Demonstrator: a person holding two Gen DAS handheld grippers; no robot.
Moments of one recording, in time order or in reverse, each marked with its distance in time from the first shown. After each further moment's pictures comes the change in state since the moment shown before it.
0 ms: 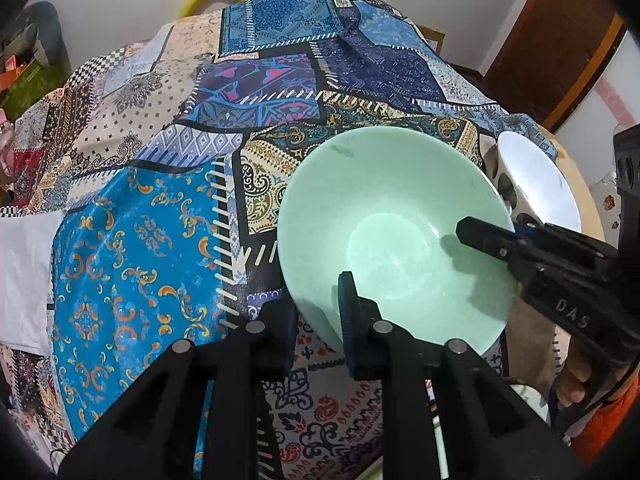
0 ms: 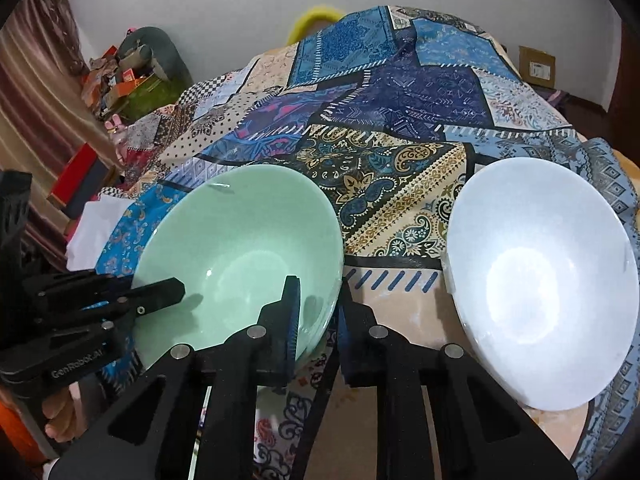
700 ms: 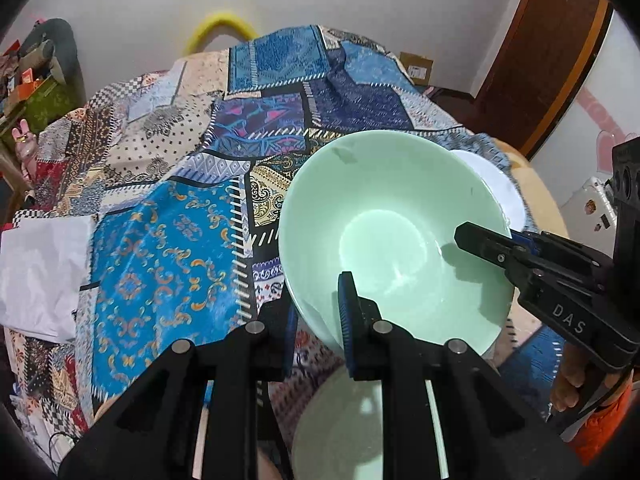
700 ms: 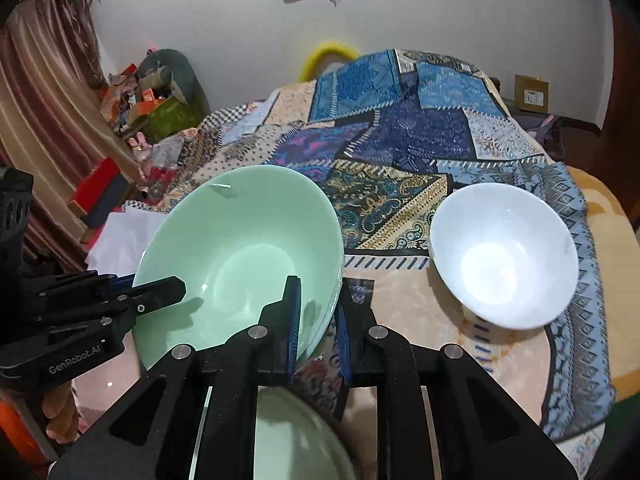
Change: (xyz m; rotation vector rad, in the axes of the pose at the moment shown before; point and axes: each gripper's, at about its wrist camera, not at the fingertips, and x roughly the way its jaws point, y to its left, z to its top) left arm -0.094 -0.019 -0.032 0.000 -0.108 0.004; right arm -0.078 0.029 -0.015 -0.014 -0.108 0.022
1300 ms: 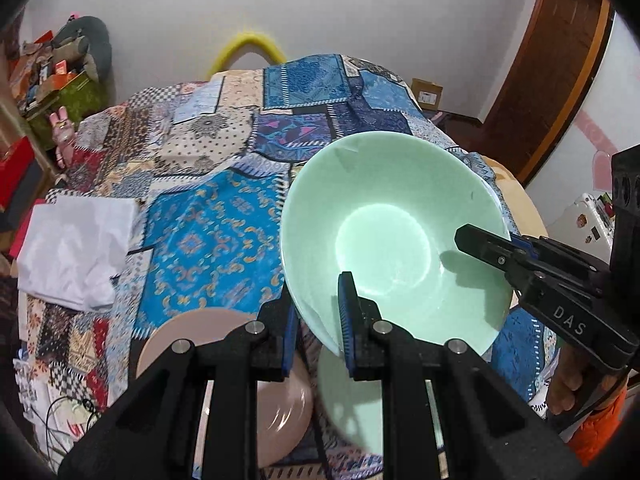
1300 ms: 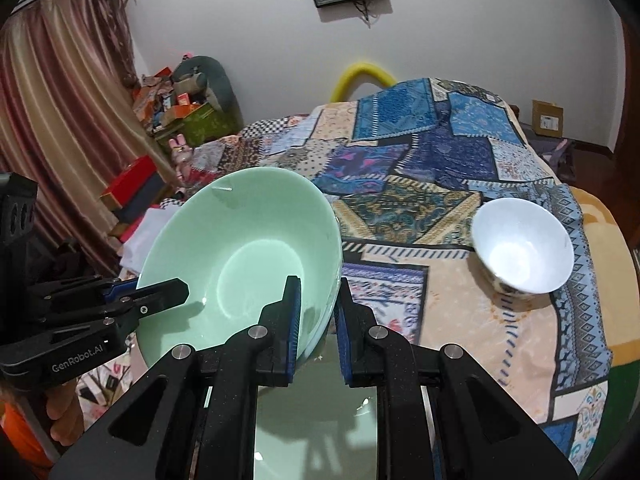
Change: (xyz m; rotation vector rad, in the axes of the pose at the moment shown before) left arm -0.098 0.022 -0.055 -0.064 -0.077 0.040; right arm -0.045 0.060 -0.020 -0.062 -0.056 0.058
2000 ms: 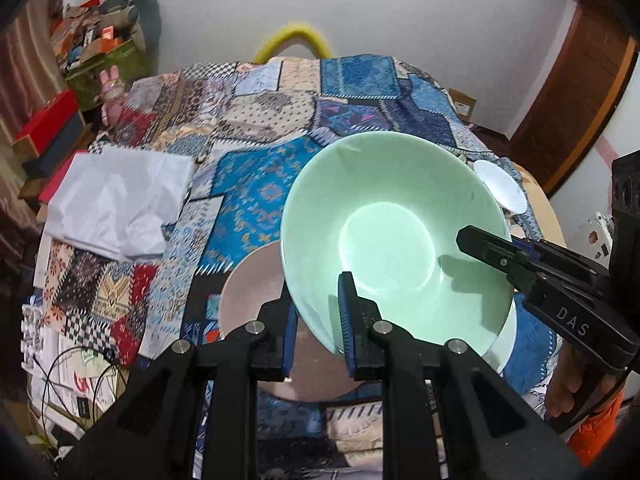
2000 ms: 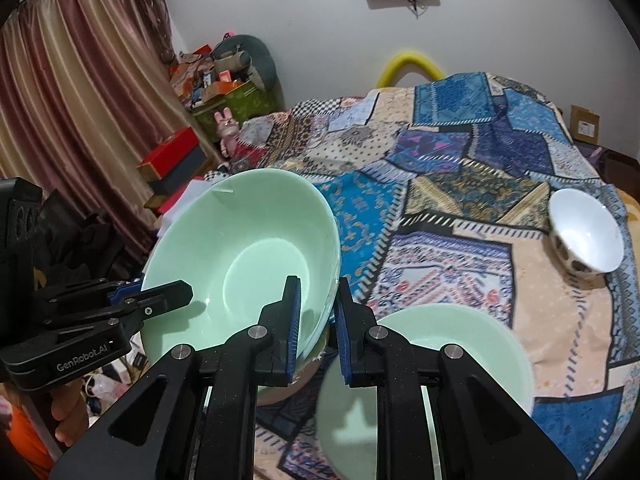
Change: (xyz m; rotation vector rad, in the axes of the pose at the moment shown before) left arm -0.044 0.077 -0.059 -0.124 0.012 0.064; right arm 0.024 0.078 -0.027 -0.062 0.053 0.099
